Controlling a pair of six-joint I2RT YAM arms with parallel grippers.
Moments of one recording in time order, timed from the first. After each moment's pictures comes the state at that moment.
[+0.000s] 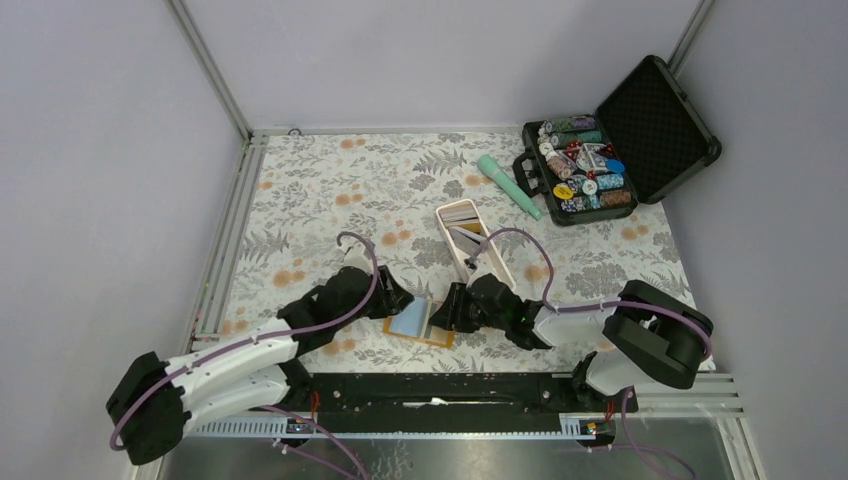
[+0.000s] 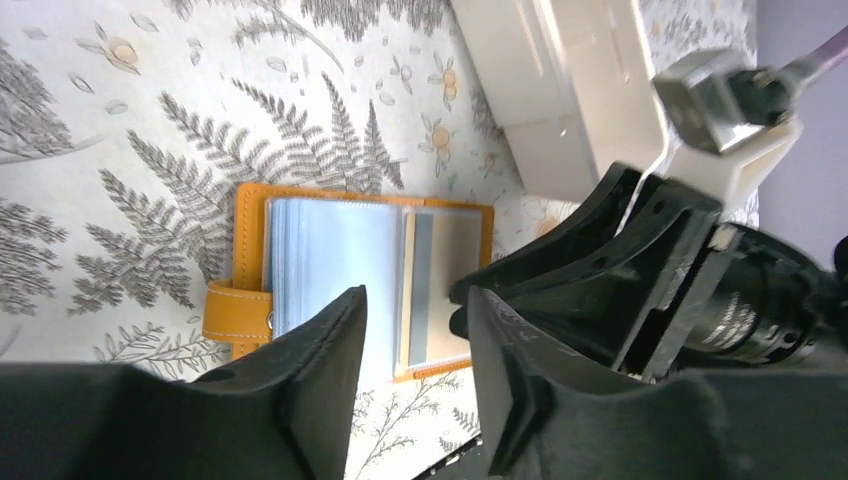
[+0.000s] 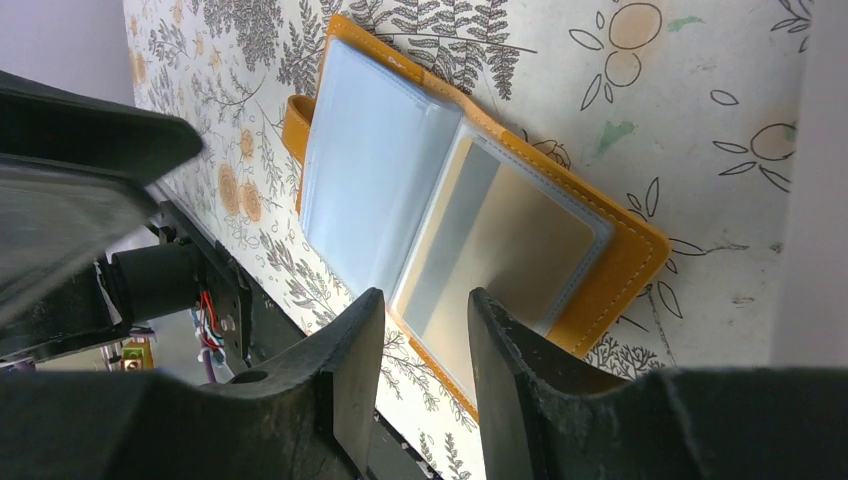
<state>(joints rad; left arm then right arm) -0.85 0.91 0.37 -0.04 -0.09 -0.91 0.98 1.45 0.39 0.45 -0.07 1.01</state>
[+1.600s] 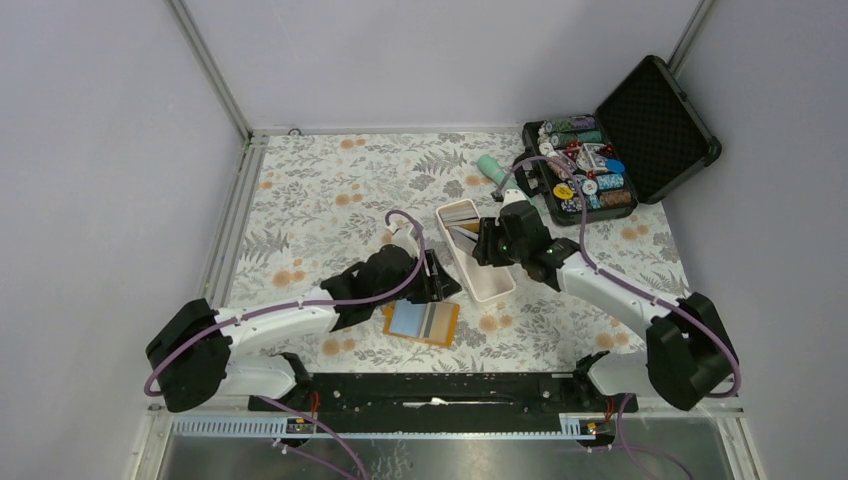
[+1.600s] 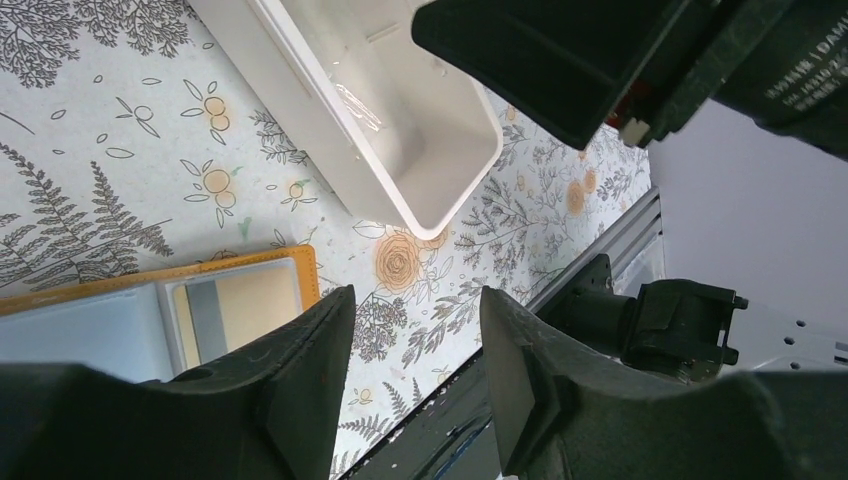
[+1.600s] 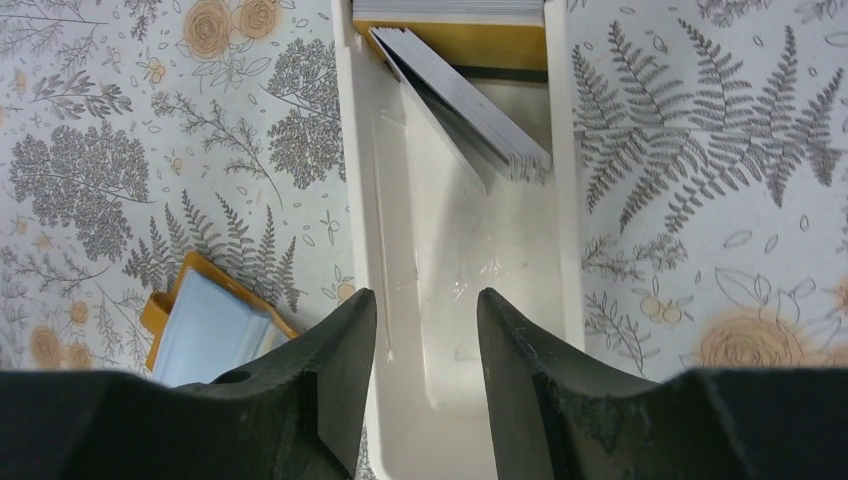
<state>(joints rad) -0.95 1.25 0.64 0.11 0.02 -0.94 0.60 1.30 0.79 -0.21 0.03 0.45</state>
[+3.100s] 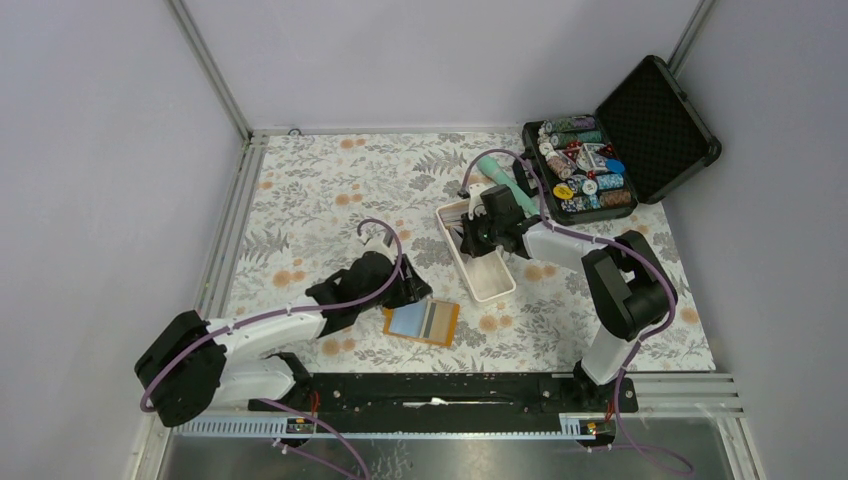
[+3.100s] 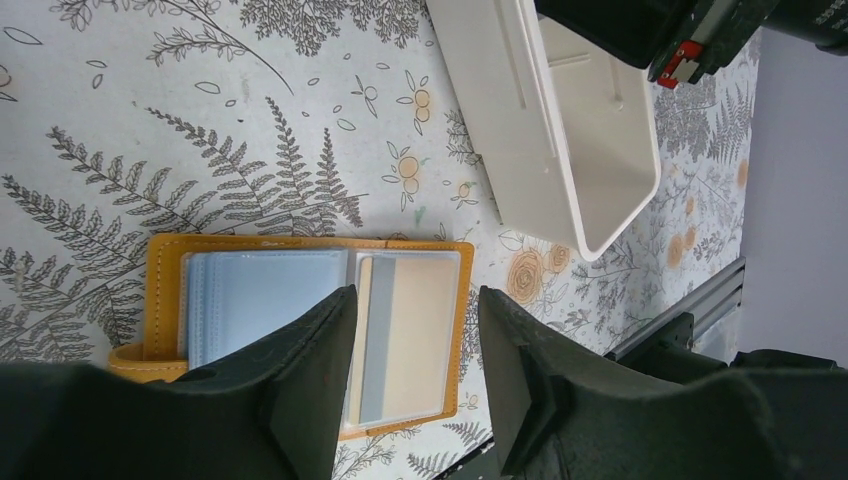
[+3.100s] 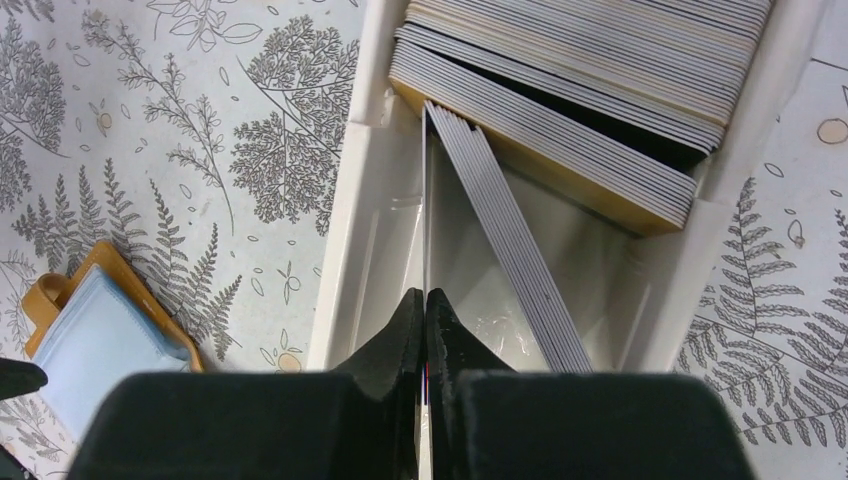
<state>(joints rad) -0.84 1.17 0.50 0.04 -0.05 -0.96 0.52 1.74 0.98 -0.09 -0.24 0.14</state>
